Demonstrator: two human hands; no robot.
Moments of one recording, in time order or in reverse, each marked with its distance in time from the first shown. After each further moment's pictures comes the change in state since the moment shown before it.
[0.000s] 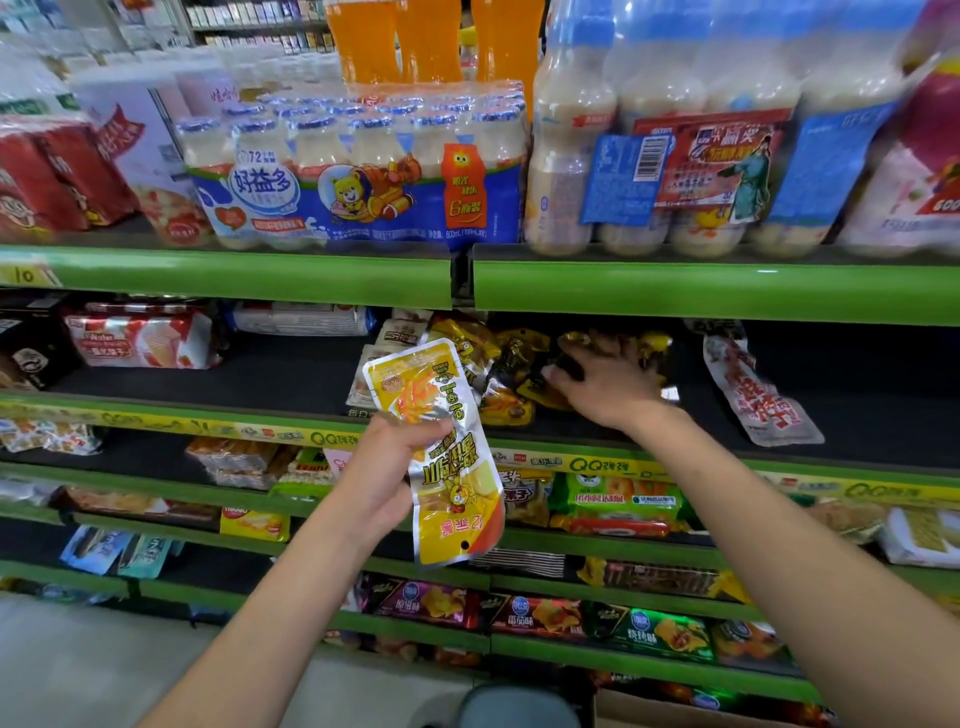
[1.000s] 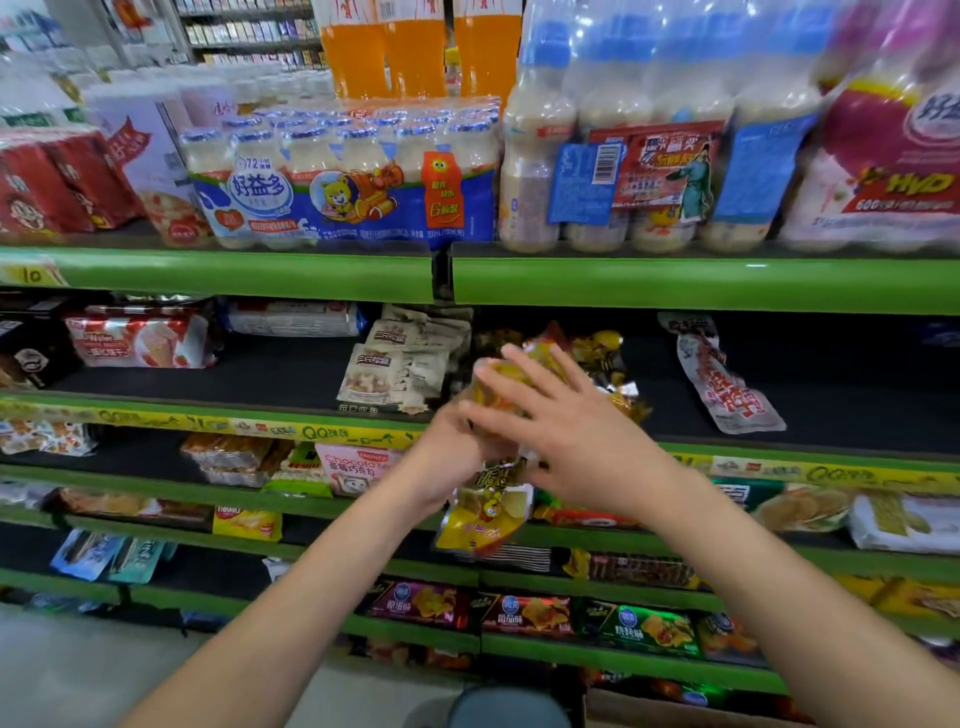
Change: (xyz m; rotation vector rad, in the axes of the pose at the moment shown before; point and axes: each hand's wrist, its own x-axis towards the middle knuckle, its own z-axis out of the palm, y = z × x) left_hand -0.008 -0.016 0.064 0.400 -0.221 0.163; right_hand -0.125 -0.031 -0.026 -0.337 0.342 -0.869
